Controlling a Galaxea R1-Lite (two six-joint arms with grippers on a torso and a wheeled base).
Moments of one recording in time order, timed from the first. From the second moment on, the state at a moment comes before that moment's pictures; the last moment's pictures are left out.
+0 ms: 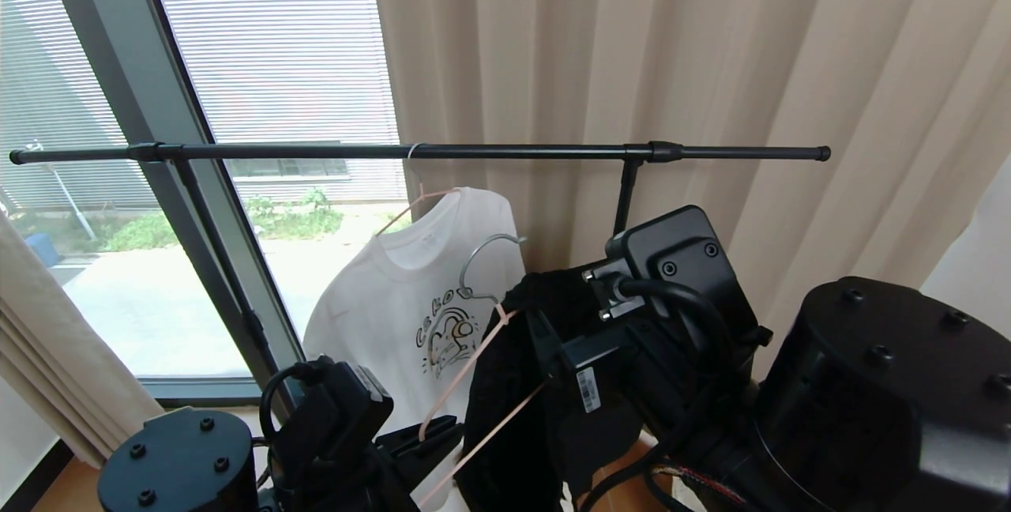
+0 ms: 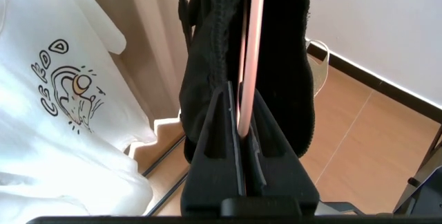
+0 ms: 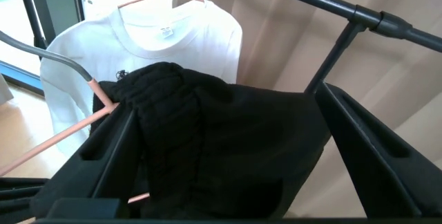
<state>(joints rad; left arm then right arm) -0.78 1.71 -0.13 -1.32 0.00 0.04 1.10 1.72 -0.73 -0.93 -0.80 -0.17</state>
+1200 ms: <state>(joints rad) -0.76 1.71 -0.12 -1.32 -0.01 0.05 1.14 1.64 -0.59 -0.92 -0.69 -0.26</state>
